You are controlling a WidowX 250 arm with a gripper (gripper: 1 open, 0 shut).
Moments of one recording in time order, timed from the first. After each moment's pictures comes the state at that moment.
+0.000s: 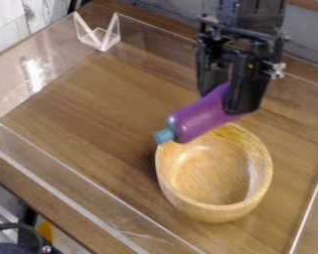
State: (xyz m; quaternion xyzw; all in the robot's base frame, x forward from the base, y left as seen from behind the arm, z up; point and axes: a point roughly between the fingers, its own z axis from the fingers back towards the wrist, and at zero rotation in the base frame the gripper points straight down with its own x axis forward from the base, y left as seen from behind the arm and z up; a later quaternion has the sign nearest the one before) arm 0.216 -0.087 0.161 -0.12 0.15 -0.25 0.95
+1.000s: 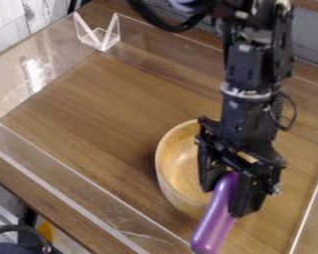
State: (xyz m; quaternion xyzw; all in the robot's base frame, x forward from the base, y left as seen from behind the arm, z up) arm 0.189 -0.104 0.079 -0.11 0.16 -0.22 0.96
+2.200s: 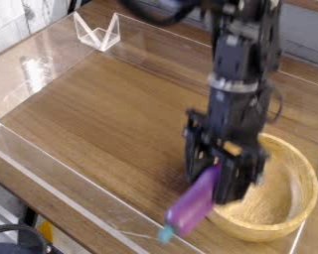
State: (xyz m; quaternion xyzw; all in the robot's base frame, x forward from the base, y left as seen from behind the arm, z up) arm 0.197 -0.076 0.091 -0.11 0.16 -0.20 0.96
